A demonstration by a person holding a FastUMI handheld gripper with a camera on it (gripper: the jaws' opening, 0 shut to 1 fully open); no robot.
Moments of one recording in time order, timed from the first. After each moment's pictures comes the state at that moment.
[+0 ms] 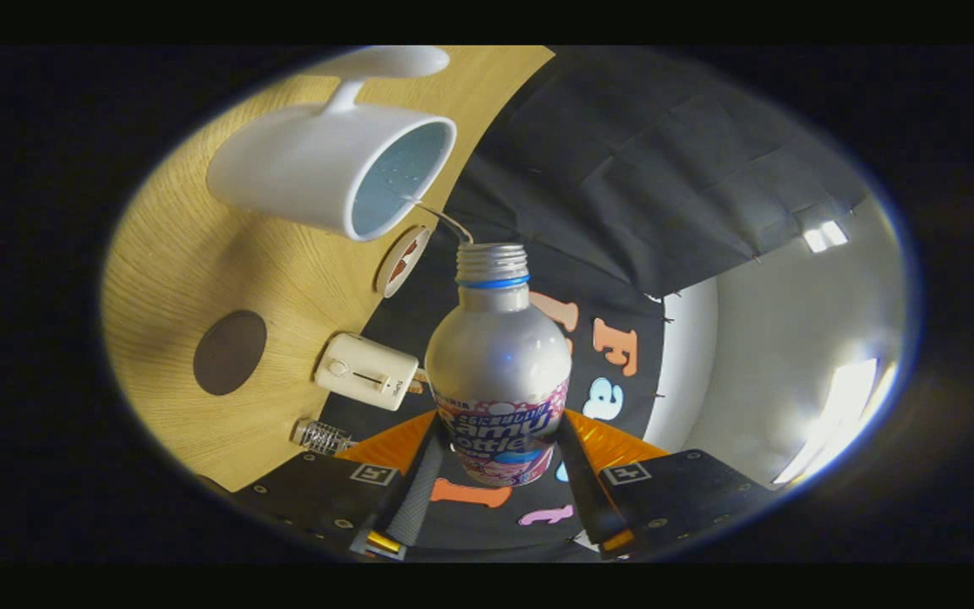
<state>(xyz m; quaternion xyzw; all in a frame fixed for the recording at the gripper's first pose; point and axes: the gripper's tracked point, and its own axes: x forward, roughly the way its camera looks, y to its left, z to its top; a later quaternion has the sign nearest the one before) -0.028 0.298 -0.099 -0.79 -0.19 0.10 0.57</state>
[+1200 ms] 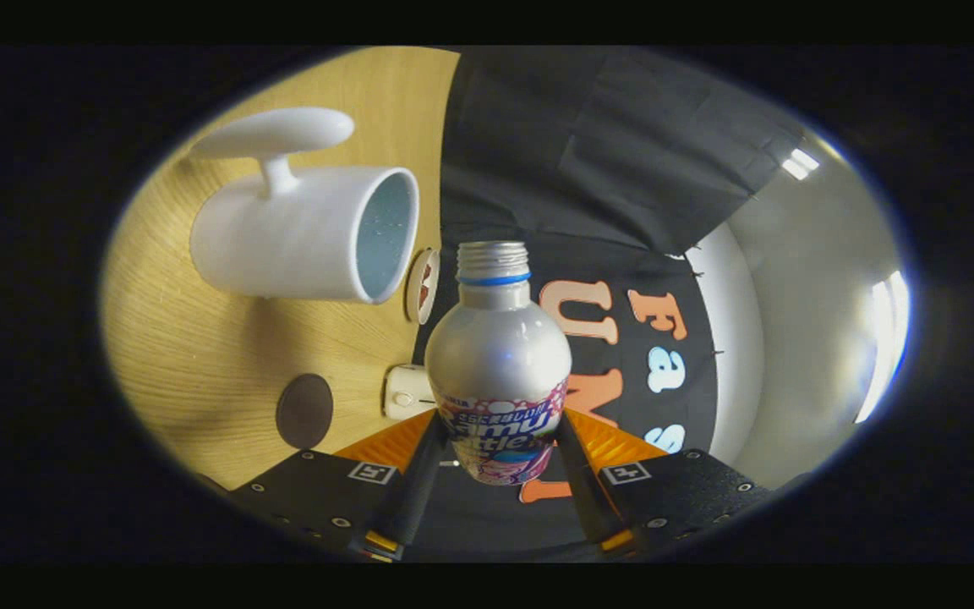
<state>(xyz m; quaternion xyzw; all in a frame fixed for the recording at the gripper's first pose) -0.043 0.291 -0.139 -0.67 -0.10 0.16 0.71</state>
